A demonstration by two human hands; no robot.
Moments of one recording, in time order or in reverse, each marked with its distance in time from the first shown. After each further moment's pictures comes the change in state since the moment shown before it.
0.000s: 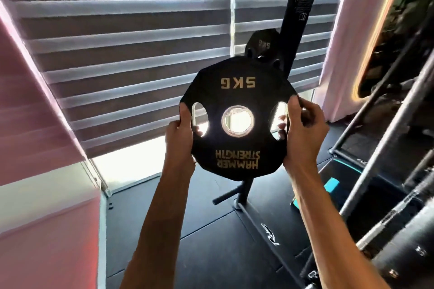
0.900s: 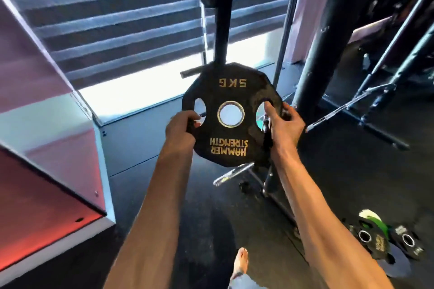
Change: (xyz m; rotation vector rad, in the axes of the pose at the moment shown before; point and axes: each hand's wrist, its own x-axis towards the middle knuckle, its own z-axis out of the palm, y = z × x) left_hand -0.405 -0.090 -0.025 0.022 -0.174 -0.276; right_hand -0.216 -0.103 -0.348 -0.126 0.104 0.438
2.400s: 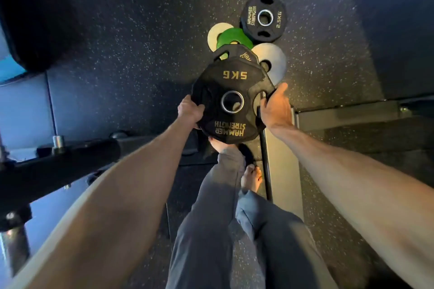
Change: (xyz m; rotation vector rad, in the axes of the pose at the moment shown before) left_hand 0.081 -0.843 0.664 1.514 -1.020 -0.375; right_hand 0.298 0.446 -0.765 -0.980 0.641 0.839
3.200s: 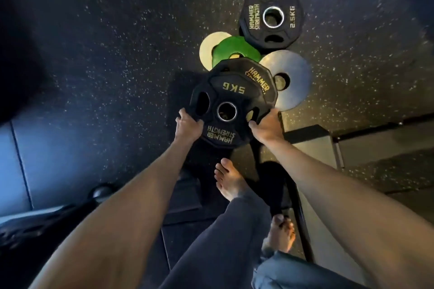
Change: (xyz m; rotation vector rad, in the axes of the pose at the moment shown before) left_hand 0.197 0.011 0.060 0.253 0.058 0.081; right_hand 0.185 0.038 0.173 0.237 -0.173 0.285
